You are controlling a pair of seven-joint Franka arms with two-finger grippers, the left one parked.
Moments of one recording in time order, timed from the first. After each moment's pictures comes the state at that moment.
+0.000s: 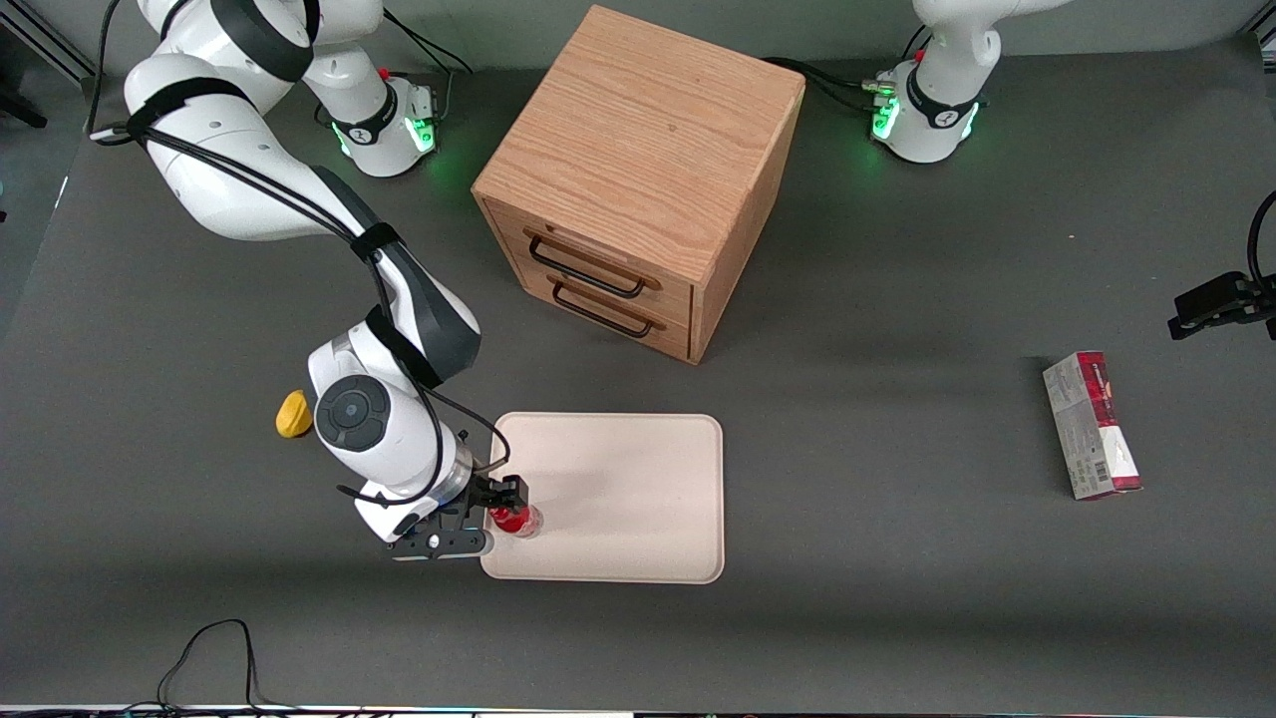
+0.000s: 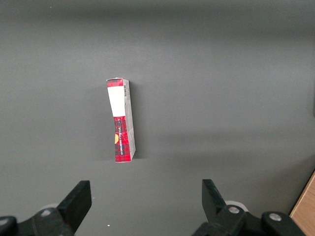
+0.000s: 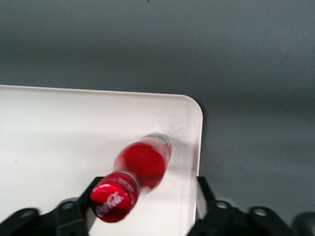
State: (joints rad) arm 0.04 0.86 0.51 -1.21 -0.41 2.13 0.54
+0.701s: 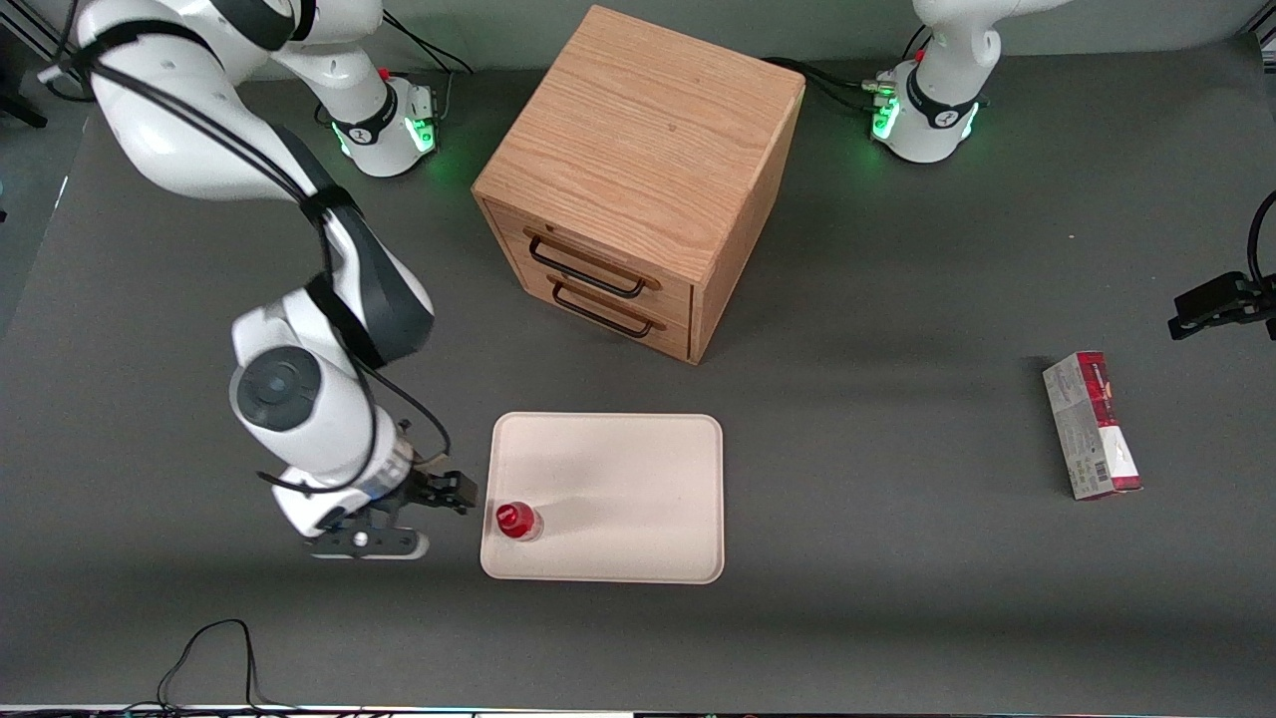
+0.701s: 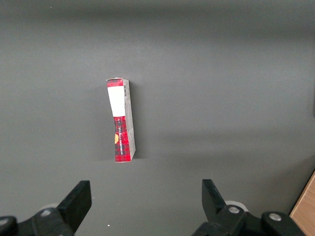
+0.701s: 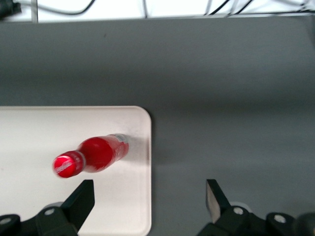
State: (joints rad) arm 0.02 0.68 0.45 -1.20 -0.38 1.96 0.54
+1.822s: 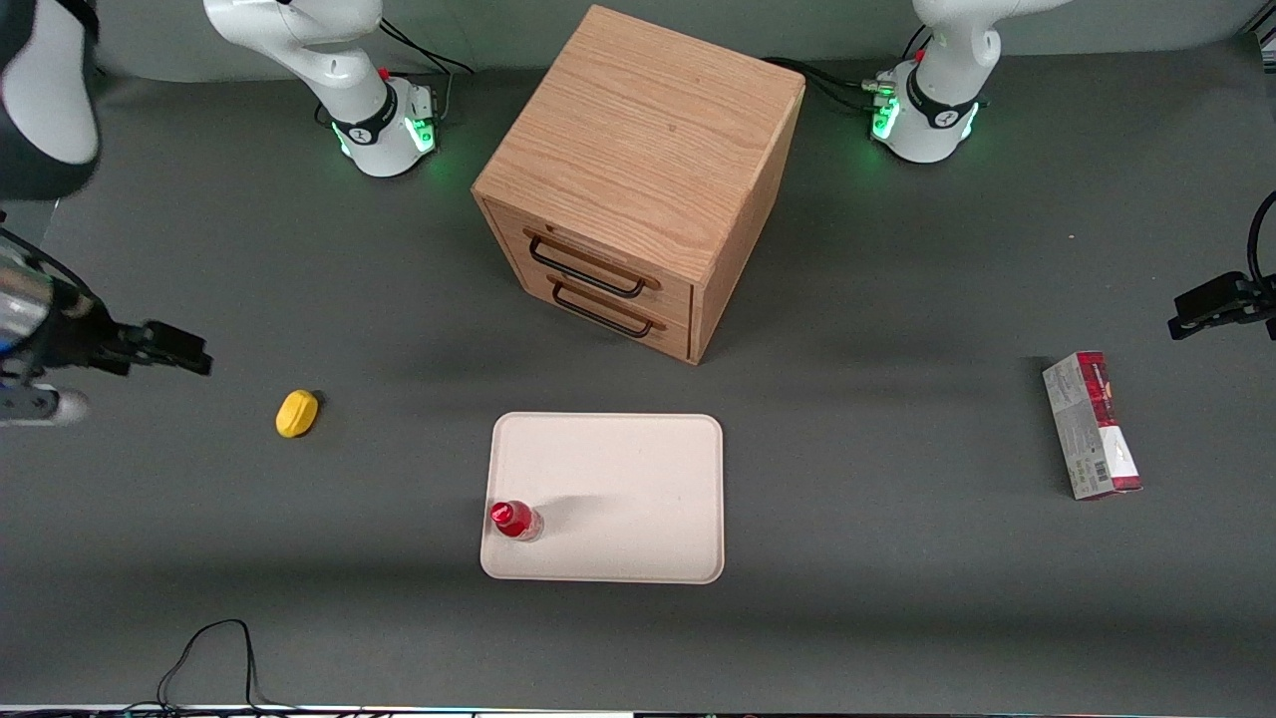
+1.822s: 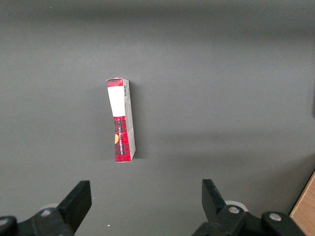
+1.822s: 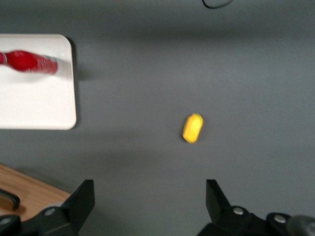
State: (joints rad) arm 0.07 0.15 -0.09 -1.47 0.02 1.58 0.01
